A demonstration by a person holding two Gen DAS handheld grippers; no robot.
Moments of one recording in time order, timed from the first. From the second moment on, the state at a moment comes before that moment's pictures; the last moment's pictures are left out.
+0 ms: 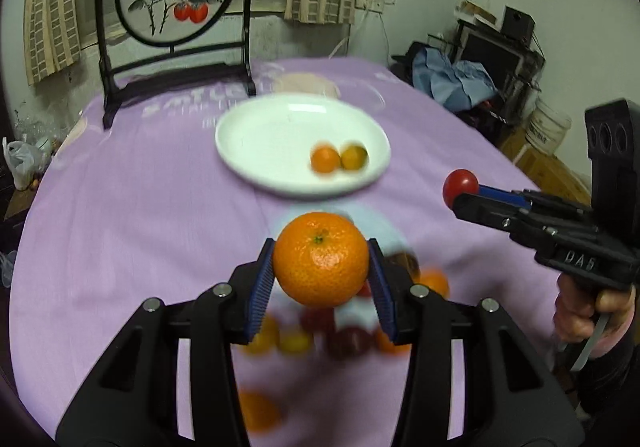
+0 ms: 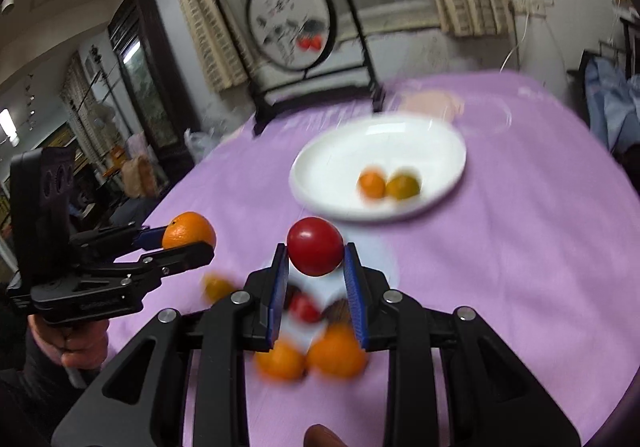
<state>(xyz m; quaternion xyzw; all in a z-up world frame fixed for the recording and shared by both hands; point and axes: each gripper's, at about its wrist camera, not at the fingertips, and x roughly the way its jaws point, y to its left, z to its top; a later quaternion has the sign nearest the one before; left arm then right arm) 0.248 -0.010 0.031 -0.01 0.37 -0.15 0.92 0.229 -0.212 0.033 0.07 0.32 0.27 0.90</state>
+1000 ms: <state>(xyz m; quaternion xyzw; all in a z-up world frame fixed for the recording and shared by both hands) 0.370 -0.002 0.029 0.00 0.40 -0.05 0.92 0.319 -0.214 0.023 0.06 0.34 0.24 0.91</state>
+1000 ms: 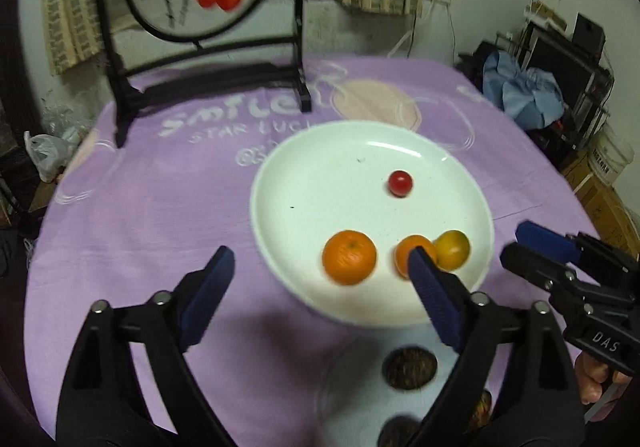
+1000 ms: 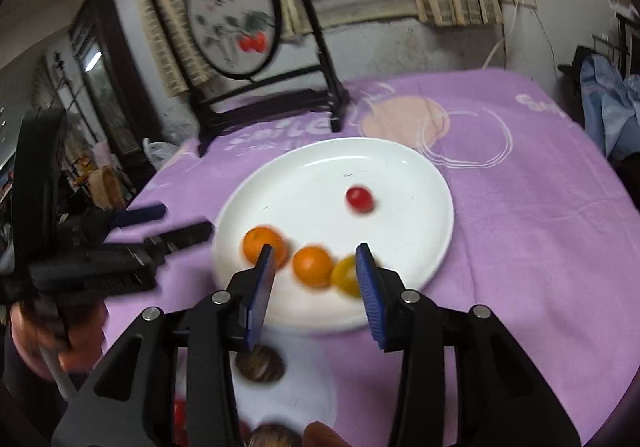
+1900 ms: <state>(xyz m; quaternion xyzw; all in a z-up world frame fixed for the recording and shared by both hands) 0.131 0.074 -0.053 -0.07 0.39 -0.06 0.91 0.162 -0.162 -0.047 0.01 0.41 0.28 0.87</state>
